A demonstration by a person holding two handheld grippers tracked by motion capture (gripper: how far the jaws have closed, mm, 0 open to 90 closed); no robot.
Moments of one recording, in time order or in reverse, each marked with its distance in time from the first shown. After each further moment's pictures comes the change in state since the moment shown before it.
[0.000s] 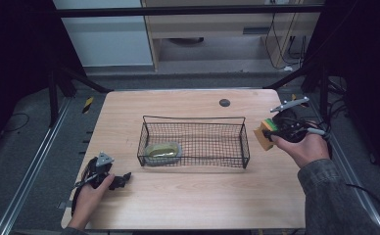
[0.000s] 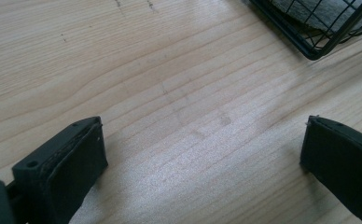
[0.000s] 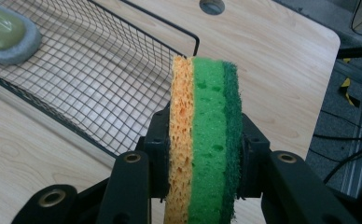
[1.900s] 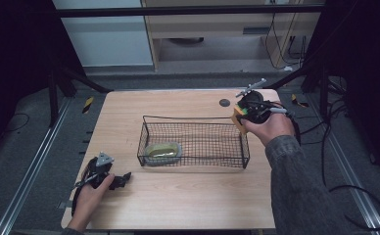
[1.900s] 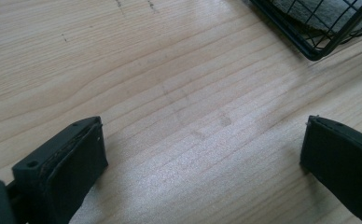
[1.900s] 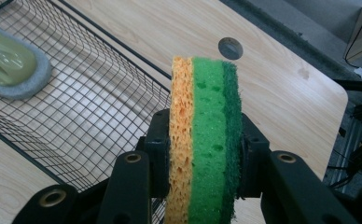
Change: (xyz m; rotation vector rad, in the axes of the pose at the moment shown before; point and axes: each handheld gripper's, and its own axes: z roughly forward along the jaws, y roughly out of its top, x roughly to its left) left arm 0.000 0.000 0.000 0.000 0.003 -0.002; right arm 0.043 0.072 0.035 0.019 -0.028 -0.119
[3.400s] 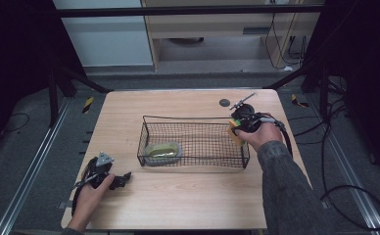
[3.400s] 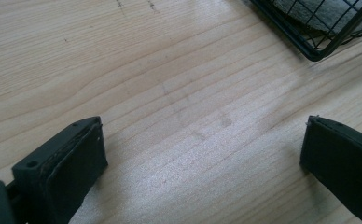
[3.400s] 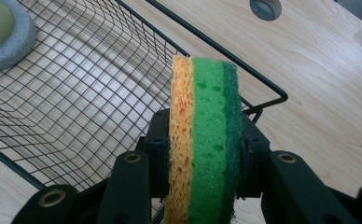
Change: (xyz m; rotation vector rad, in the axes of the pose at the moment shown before) left arm 0.000 0.000 0.000 -0.001 0.001 -0.002; right arm 0.007 -0.022 0.057 0.103 0.057 0.016
